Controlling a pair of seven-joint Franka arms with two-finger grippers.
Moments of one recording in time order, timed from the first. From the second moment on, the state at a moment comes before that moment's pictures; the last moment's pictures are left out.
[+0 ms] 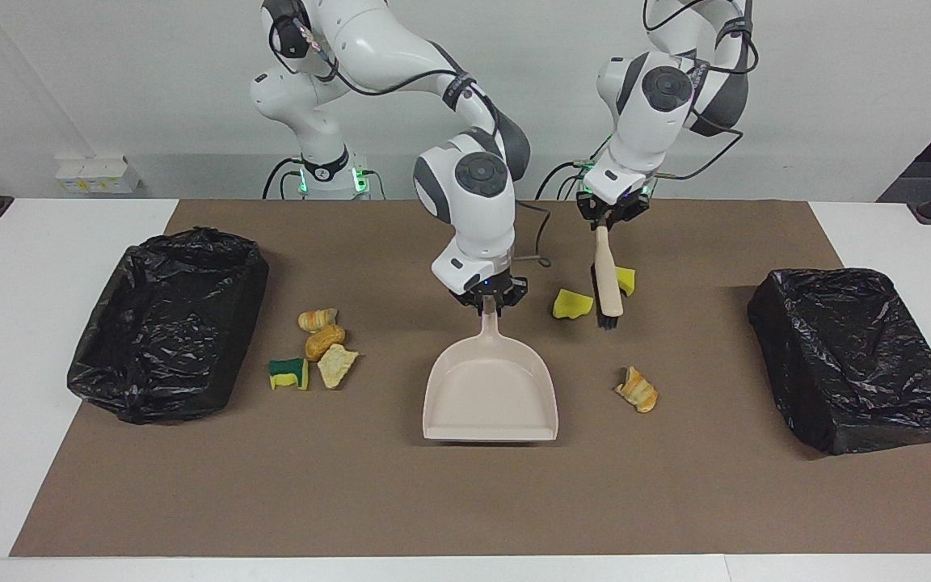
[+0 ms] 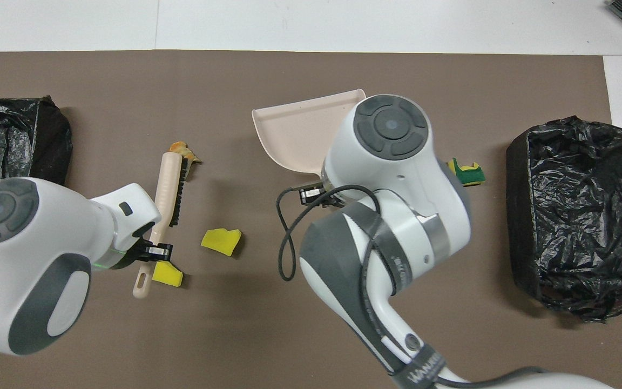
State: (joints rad) left arm -0.34 -0.16 0.05 -2.15 -0.05 1.90 -0.08; right arm 0.56 0.28 -0.06 -1.52 0.11 1.76 0.26
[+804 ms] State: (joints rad) left arm -0.18 0.19 0.05 -1.87 0.04 2.11 0.38; right arm 0.50 0.20 -0.06 -1.70 -0.03 1.66 -0.59
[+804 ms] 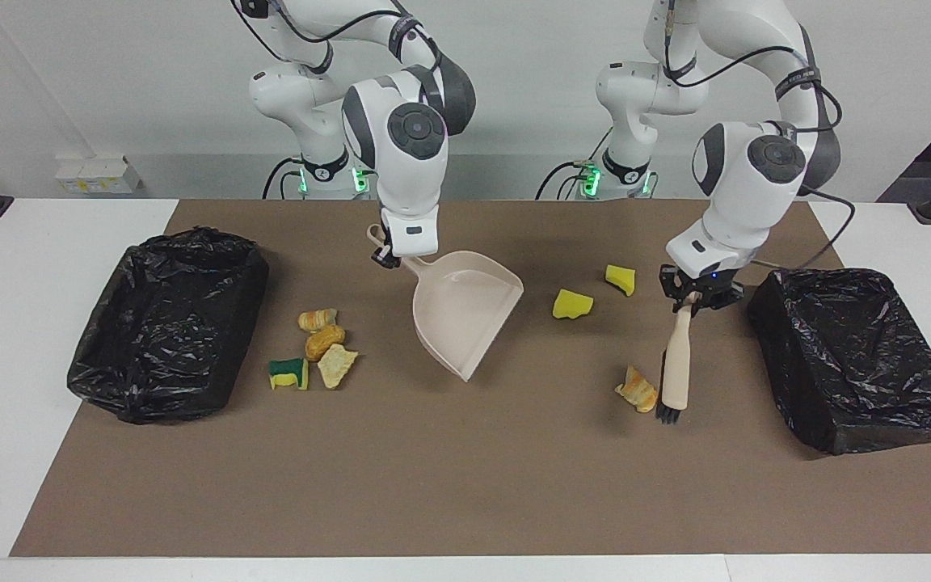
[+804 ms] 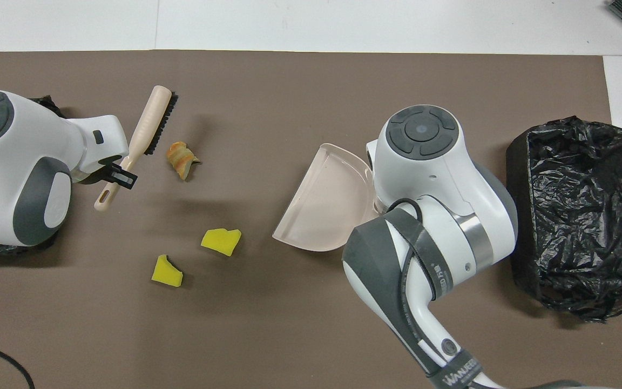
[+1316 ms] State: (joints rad) left arm -0.11 0.26 0.04 -1.89 0.06 2.16 0.73; right arm 0.50 0.10 -0.06 -1.94 -0.07 1.85 -0.88
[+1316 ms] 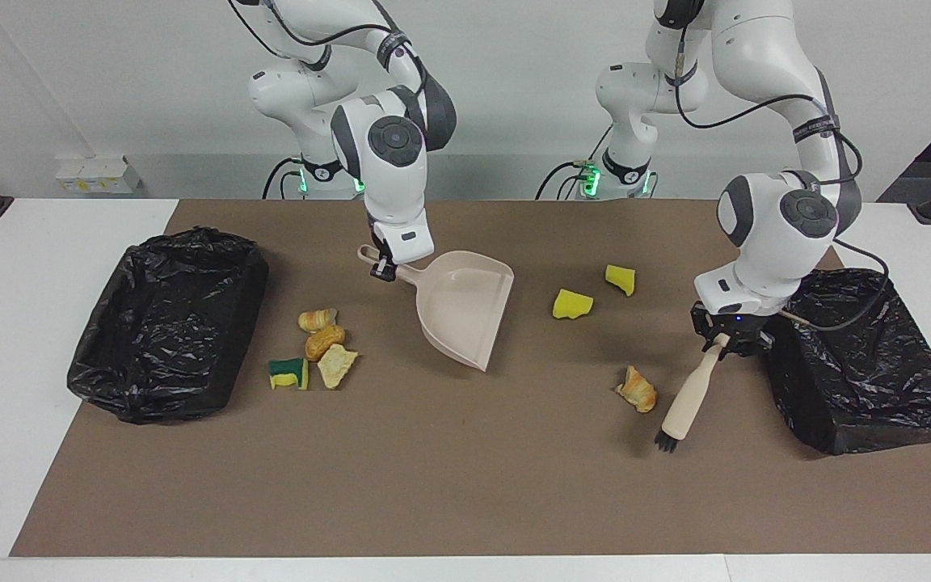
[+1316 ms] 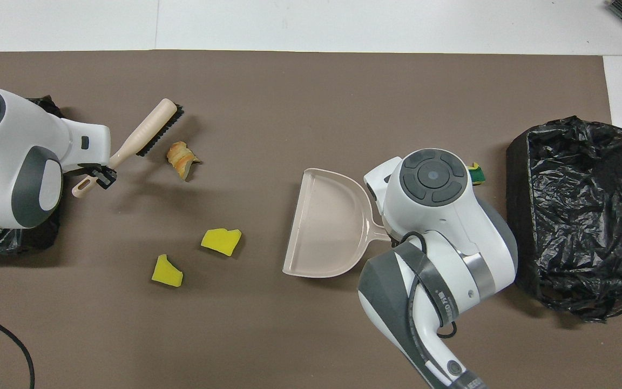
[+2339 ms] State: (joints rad) left arm -0.26 0.01 0.02 -2.10 0.06 1.81 0.48; right arm 0.59 0.09 -0.05 -2.07 -0.11 2.03 -0.89
